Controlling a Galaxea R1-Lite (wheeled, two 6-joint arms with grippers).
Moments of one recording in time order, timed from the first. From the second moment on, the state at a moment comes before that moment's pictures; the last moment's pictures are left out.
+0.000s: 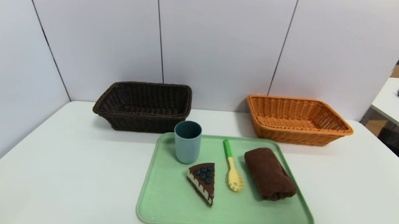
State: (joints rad) left arm 0.00 0.55 -0.81 0.19 -0.11 0.10; right arm 0.02 0.89 -1.40 0.49 0.14 -0.04
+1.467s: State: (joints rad) left arm -0.47 1.16 -1.03 0.42 0.21 -0.18; right arm 0.52 1.82 -1.77 1.13 -0.08 0.35
